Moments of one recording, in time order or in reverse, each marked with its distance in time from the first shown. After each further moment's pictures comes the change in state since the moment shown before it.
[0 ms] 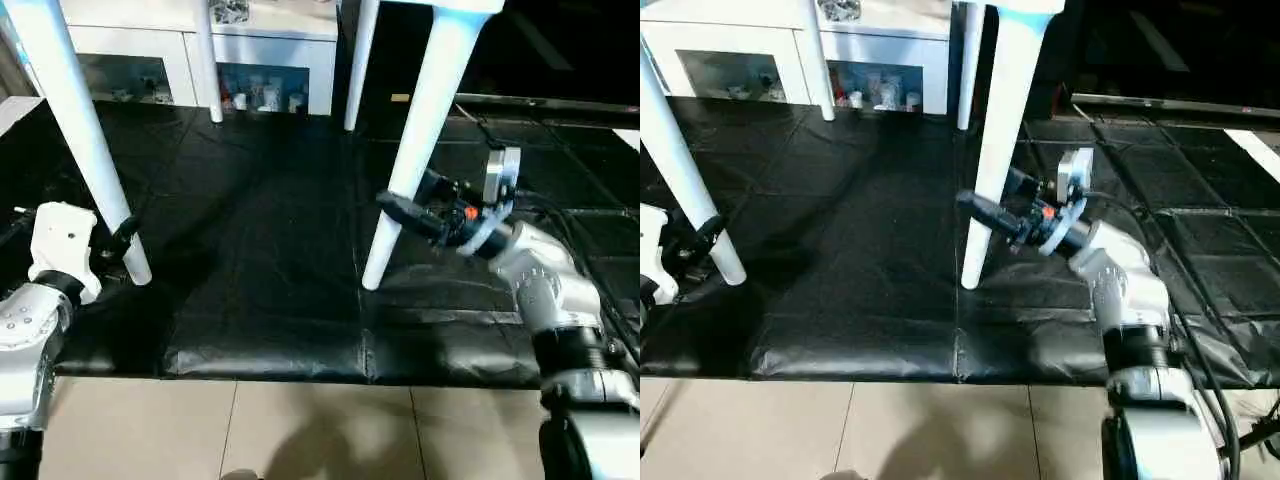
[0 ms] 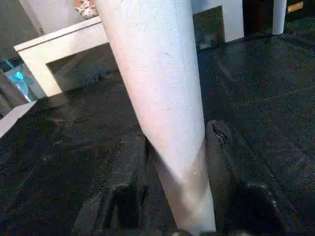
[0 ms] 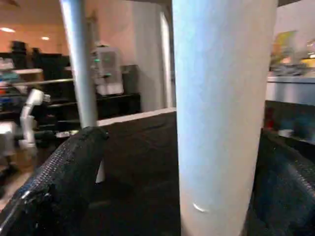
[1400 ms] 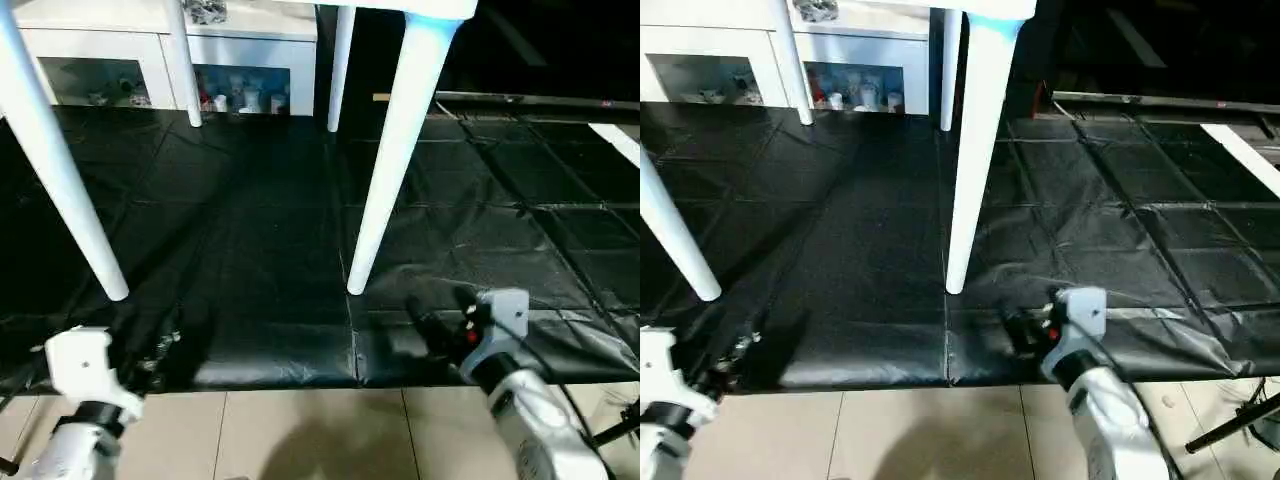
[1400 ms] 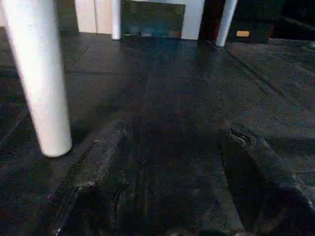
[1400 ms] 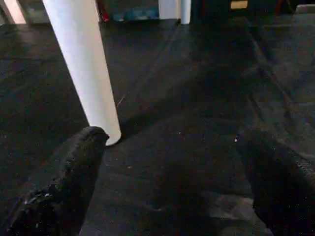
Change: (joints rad) left arm 0.528 -0.379 -0.092 -0.470 -0.106 -0.054 0.100; right arm 0.721 0.154 0.069 -0.607 -0.290 0.088 -0.689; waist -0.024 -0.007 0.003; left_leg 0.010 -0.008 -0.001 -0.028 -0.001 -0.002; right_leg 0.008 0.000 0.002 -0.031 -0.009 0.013
